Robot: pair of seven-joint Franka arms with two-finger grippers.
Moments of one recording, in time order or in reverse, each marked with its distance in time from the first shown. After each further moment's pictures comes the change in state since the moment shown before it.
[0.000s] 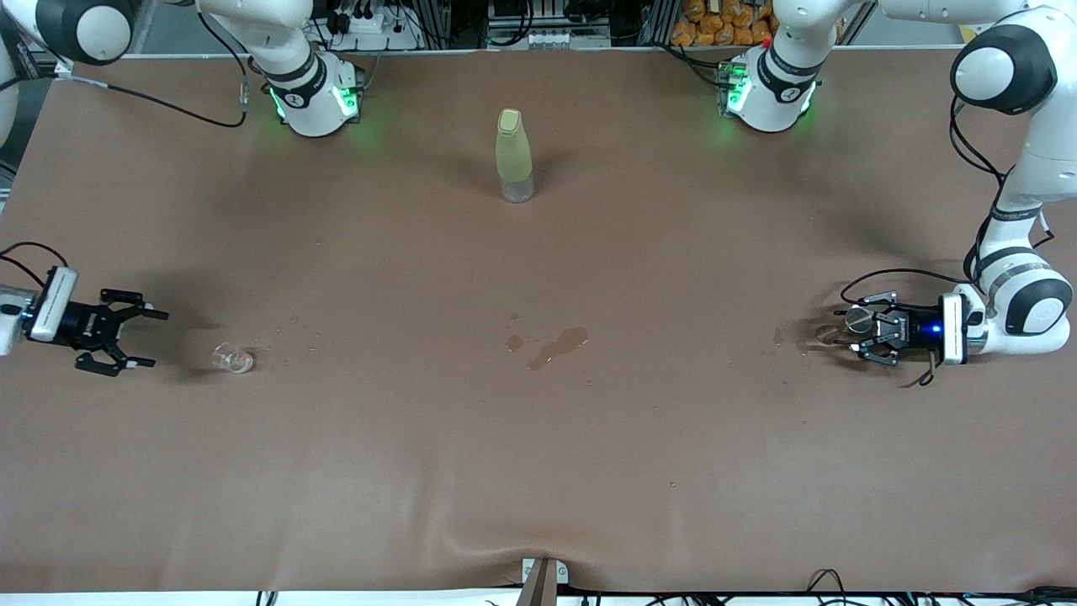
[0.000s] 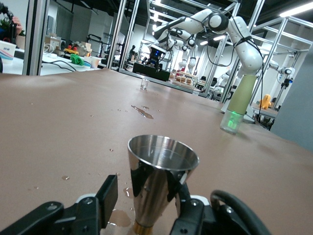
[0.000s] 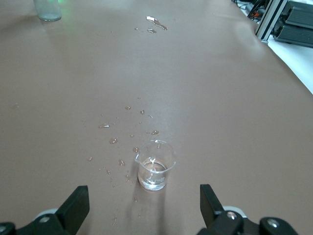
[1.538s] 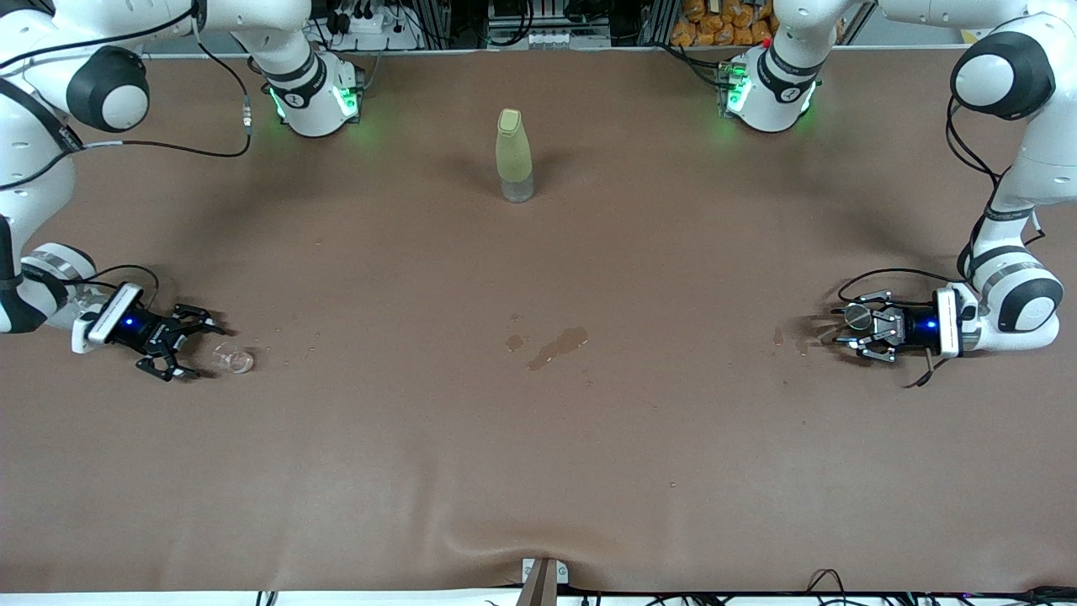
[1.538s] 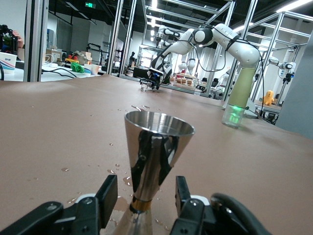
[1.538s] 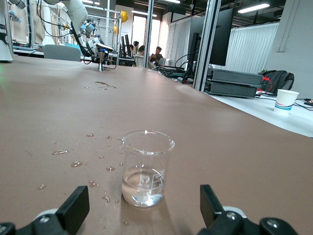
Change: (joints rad) left arm 0.019 0.034 0.002 0.001 0.000 0.000 0.074; right arm -0.070 0.298 -0.004 0.011 0.451 -0.183 -0.136
